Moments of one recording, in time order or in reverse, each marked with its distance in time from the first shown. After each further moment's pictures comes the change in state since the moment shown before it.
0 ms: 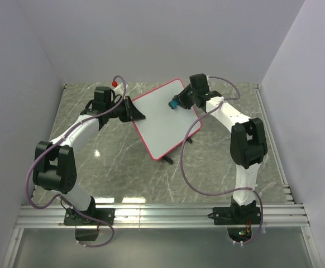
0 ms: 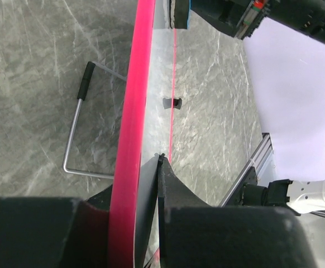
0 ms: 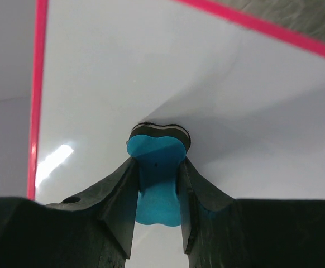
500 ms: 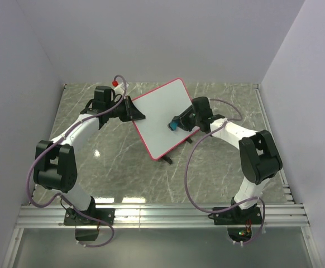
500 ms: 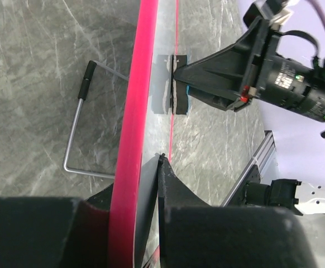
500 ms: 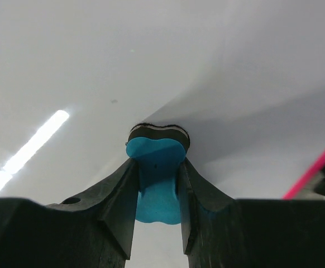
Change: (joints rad) left arm 0.004 0.013 0.015 -0.016 0.006 0.014; right arm 0.071 -0.248 -0.489 0.233 -0.045 0.085
